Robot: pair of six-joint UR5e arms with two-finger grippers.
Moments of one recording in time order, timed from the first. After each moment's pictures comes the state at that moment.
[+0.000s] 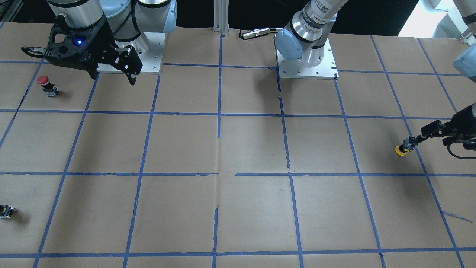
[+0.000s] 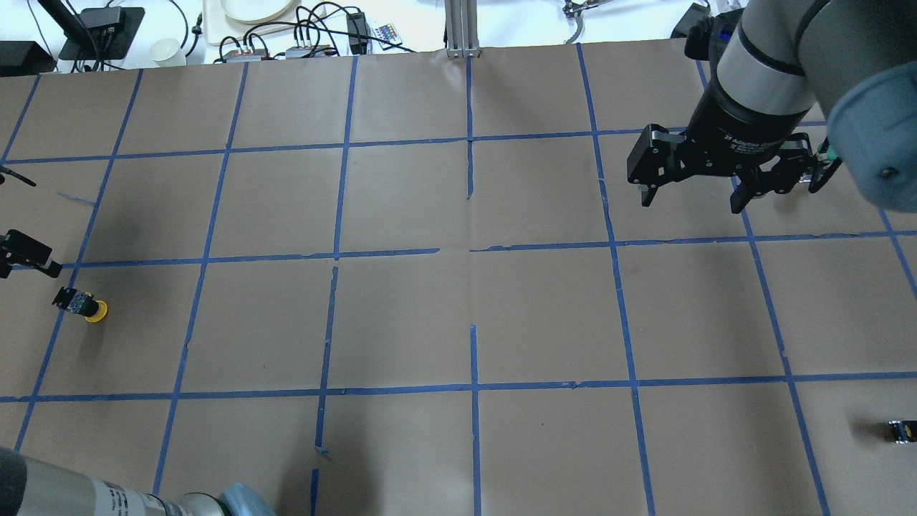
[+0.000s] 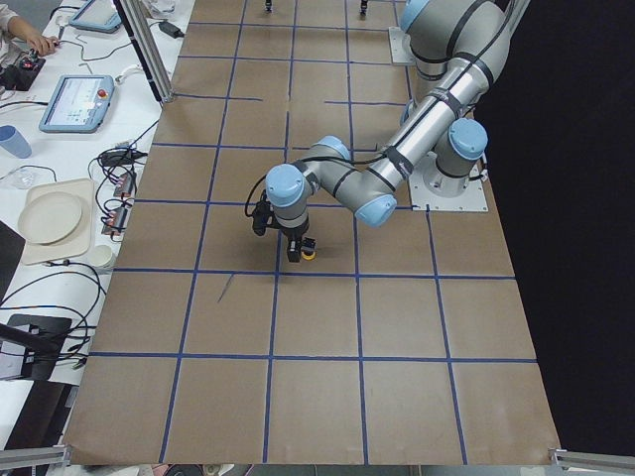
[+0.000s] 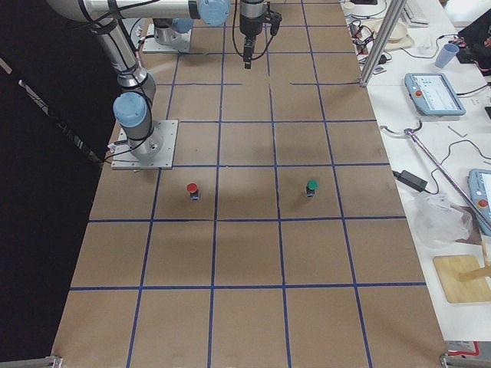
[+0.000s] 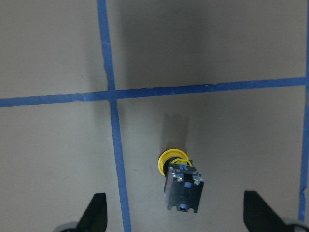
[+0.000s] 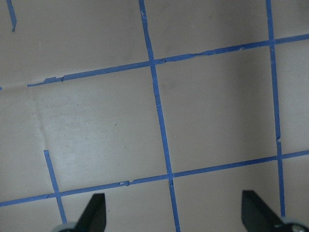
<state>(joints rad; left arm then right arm) -0.77 -1.91 -1.75 -1.18 1.57 0.87 1.58 -1.68 1.68 -1.56 -1.58 0.16</state>
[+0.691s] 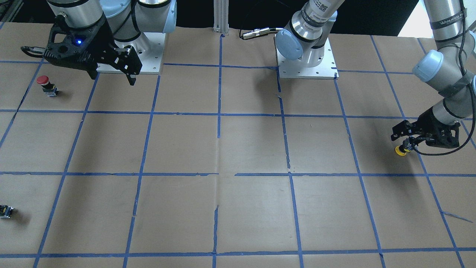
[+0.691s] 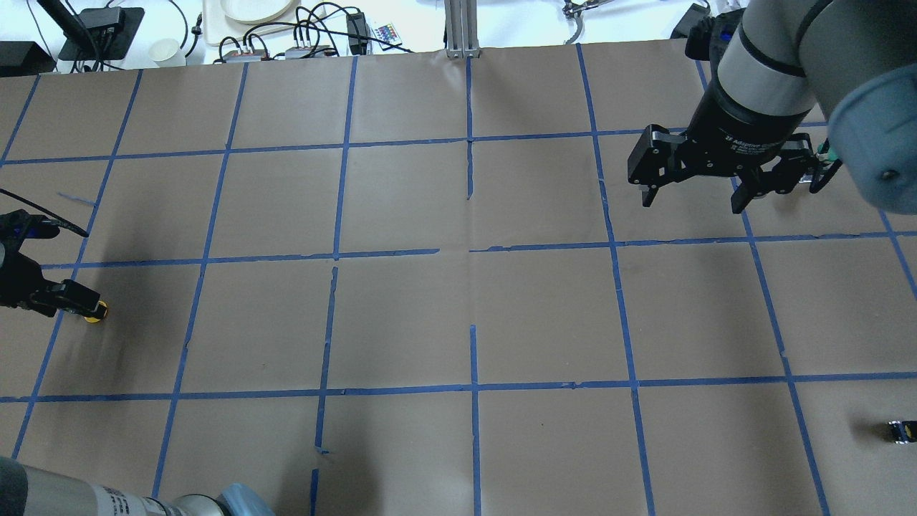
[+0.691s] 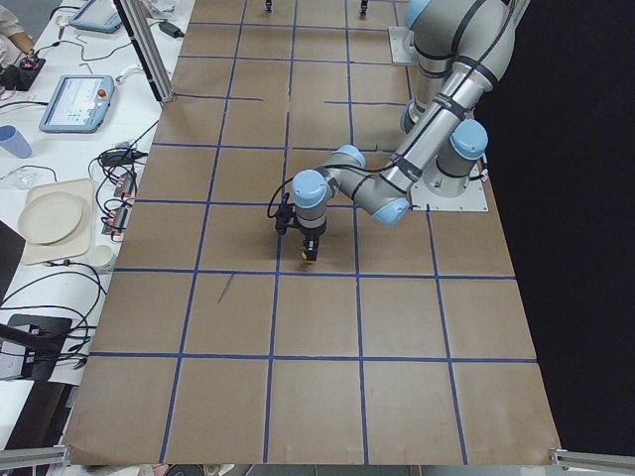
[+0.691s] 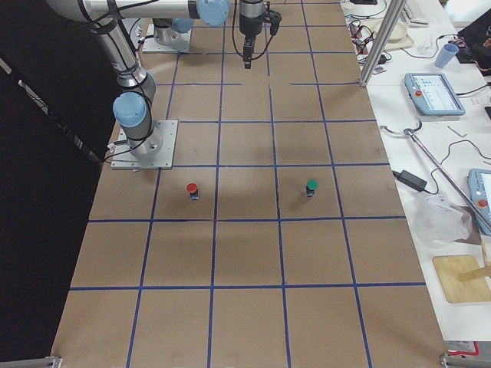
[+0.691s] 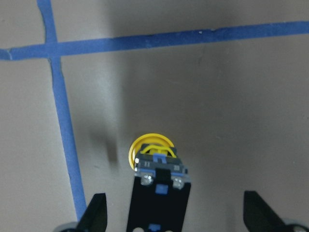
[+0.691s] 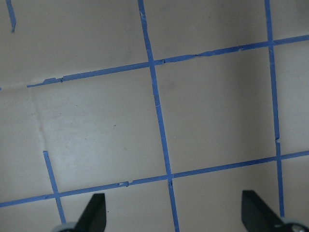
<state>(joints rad) -0.77 -1.87 -1.97 -0.94 1.58 0.89 1.58 -1.68 1.68 -1.56 -1.59 0.16</state>
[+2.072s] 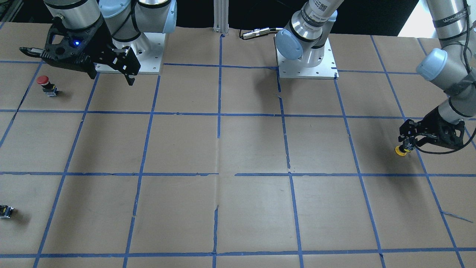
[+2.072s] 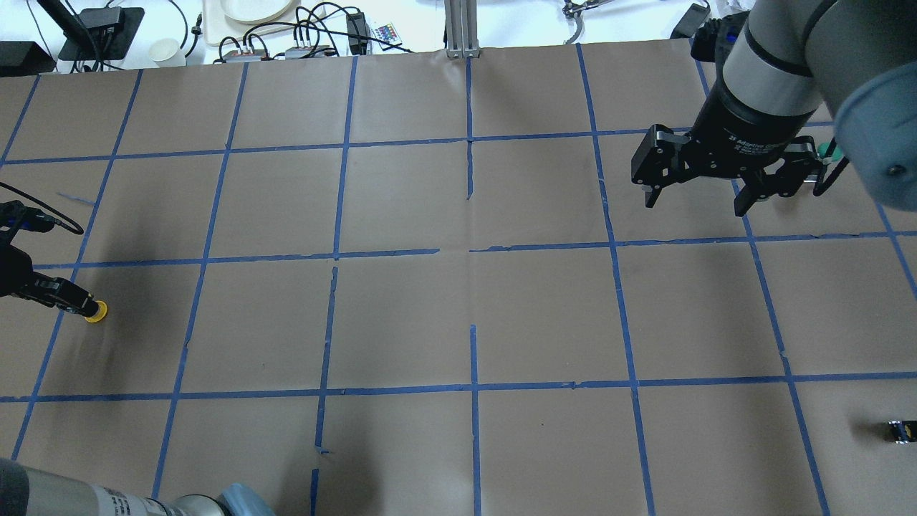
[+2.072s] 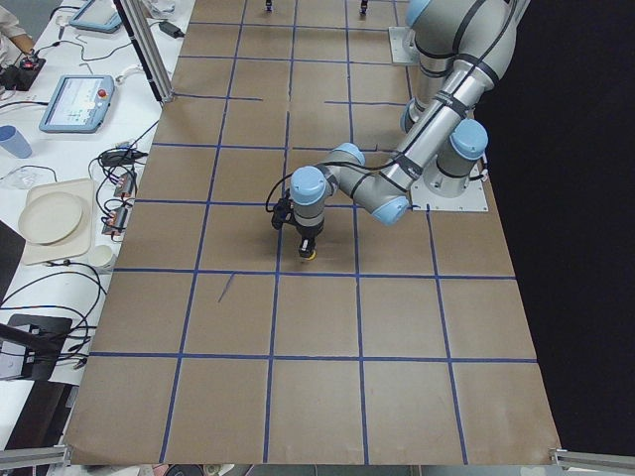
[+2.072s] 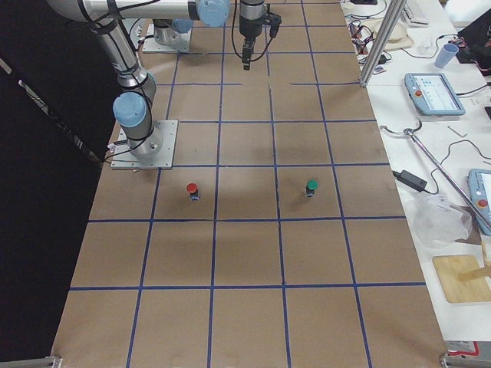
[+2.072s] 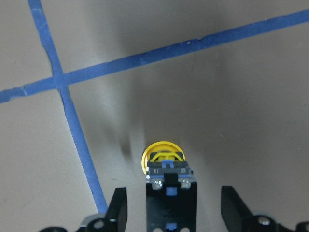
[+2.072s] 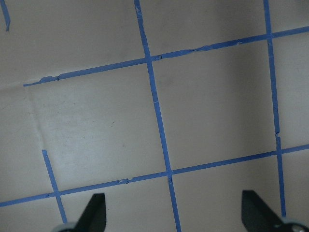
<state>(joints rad) -0.78 -1.87 -1.95 -0.93 1.58 1.06 1.56 -1.67 1.68 -1.55 -1.58 0.17</state>
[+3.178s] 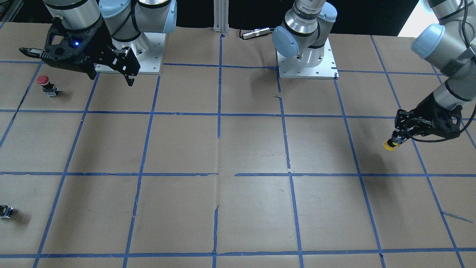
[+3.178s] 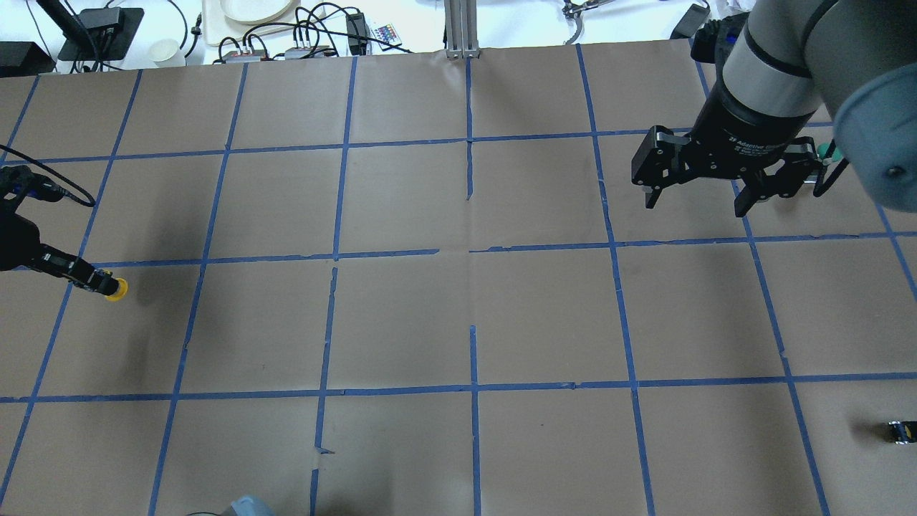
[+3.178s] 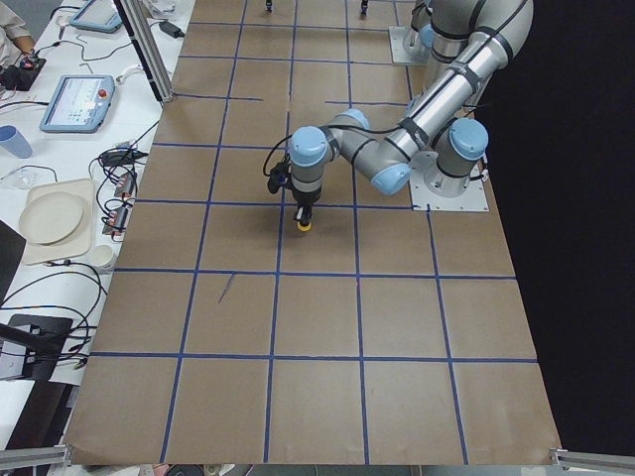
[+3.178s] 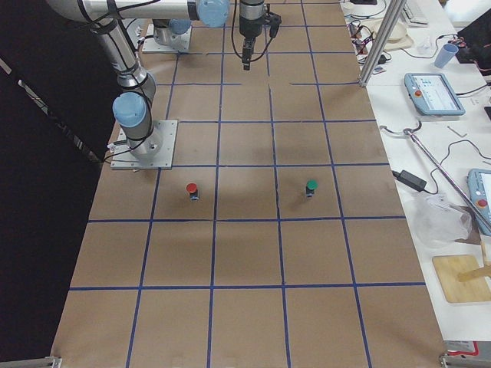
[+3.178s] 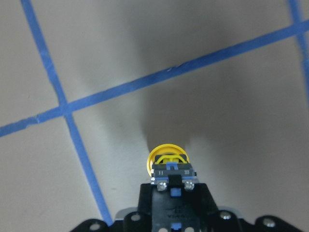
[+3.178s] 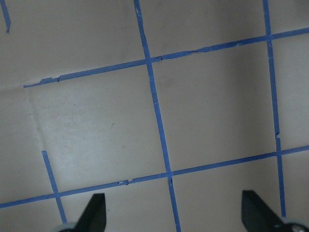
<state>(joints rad) -0.90 -1.66 -1.94 -1.17 1.45 0.95 1.56 -1.67 1.68 -1.55 -1.58 0.17</state>
